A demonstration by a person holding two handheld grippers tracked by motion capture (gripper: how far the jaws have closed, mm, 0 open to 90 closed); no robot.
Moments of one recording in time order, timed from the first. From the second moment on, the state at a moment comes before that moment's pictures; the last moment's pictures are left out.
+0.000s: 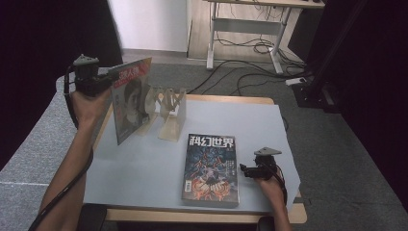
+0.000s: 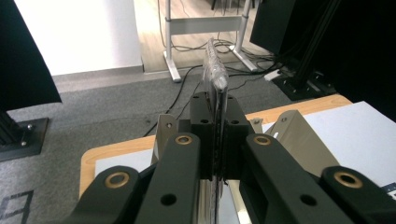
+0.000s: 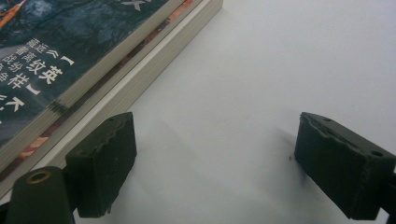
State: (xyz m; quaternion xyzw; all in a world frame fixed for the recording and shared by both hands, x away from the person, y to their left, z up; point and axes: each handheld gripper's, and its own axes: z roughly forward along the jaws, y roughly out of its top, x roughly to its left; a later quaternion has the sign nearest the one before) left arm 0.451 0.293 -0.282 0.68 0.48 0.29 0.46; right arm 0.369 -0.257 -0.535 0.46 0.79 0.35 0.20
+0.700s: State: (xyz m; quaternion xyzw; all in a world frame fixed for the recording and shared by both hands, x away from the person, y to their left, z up) left arm 0.424 0.321 -0.309 0.69 0.48 0.26 0.47; right arm 0.369 -0.258 -0.535 0.46 0.79 0.35 0.20
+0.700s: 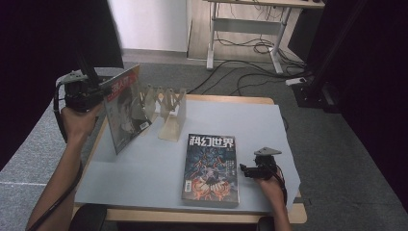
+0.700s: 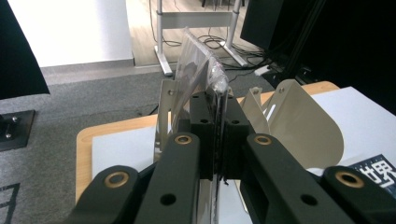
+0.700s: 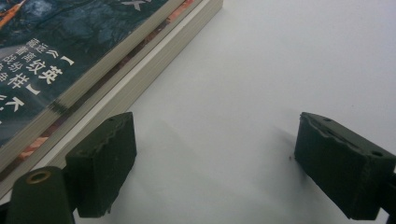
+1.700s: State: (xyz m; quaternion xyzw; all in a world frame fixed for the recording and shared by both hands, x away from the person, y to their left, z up) left arm 0.373 0.337 -0.338 0.70 0.43 0.28 0.50; right arm 0.369 -0.257 -0.535 0.46 0.79 0.35 0.20
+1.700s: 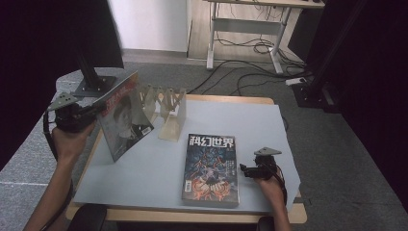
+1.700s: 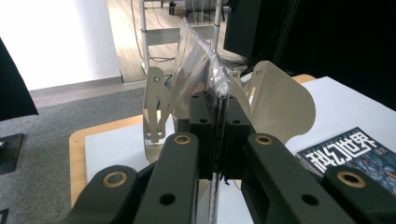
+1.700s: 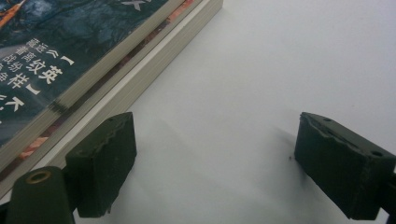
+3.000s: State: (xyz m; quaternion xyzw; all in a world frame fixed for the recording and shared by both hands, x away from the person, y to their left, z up) left arm 0.368 0.321 -0.382 0.74 0.46 0.27 0.41; right arm 0.369 -0.257 -0.536 0.46 0.79 0.35 0.20
